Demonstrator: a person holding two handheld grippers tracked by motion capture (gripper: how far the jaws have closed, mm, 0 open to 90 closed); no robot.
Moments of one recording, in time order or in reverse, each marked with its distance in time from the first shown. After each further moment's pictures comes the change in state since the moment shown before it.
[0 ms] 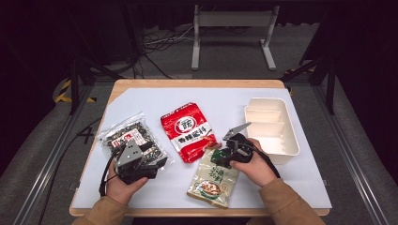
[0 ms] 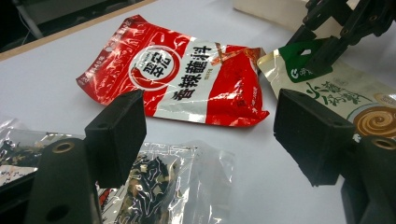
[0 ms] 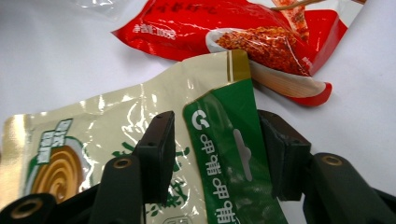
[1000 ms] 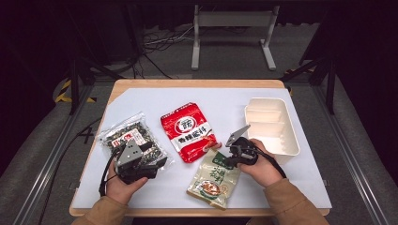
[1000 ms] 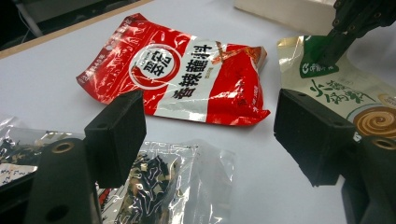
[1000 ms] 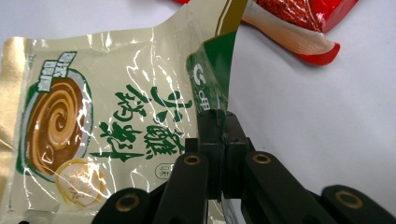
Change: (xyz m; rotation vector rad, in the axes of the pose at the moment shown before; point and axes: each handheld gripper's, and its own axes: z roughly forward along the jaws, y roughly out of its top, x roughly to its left) left arm 0.001 0.000 0.000 0.004 -0.001 -0.004; right arm 0.004 -0.007 -0.013 0.139 -0.011 -0.114
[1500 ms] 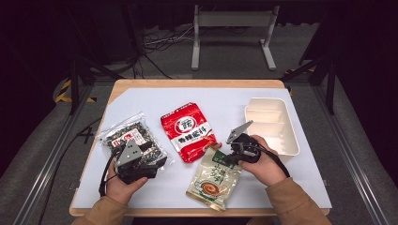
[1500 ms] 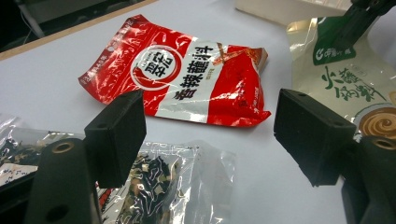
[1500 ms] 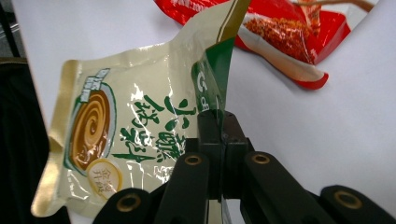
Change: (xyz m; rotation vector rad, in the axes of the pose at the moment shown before) left arm 0.000 0.000 -0.001 -0.004 0.006 0.000; right arm 0.009 0.012 -0.024 -0.026 0.012 -0.032
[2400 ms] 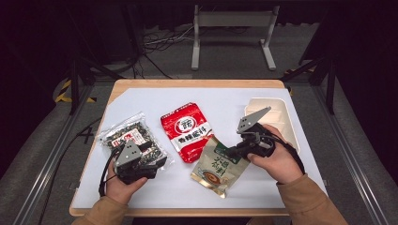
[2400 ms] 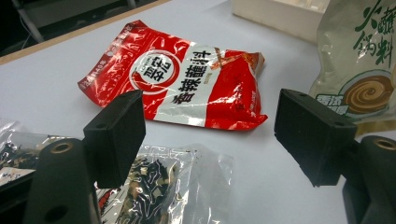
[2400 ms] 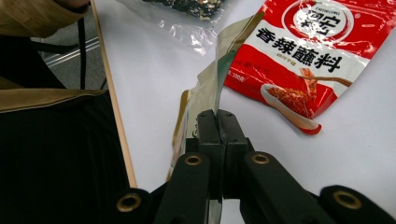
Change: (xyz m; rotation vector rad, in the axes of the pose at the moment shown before) left arm -0.001 0.001 -0.003 -0.023 -0.012 0.003; right arm 0.021 0.022 -0.072 -0.138 0.083 -0.056
